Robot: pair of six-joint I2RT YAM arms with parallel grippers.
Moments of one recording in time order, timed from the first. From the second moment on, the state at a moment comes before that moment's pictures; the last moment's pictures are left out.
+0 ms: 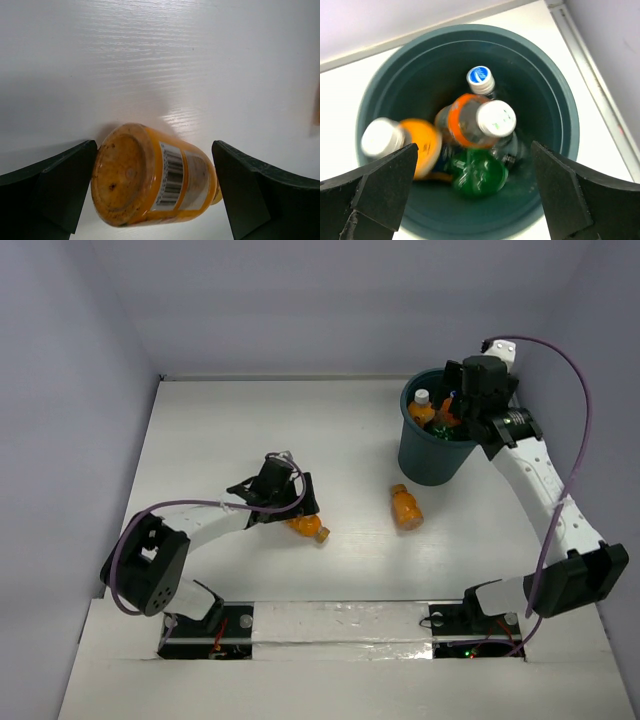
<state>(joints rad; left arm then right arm) -0.59 1.42 0.70 -0.18 0.02 -0.69 0.26 1.38 1.49 -0.60 0.52 0.33</state>
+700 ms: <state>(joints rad) -0.57 1.26 0.81 -0.41 -0.16 -0.76 0.45 0.85 1.06 -0.68 -0.08 0.42</state>
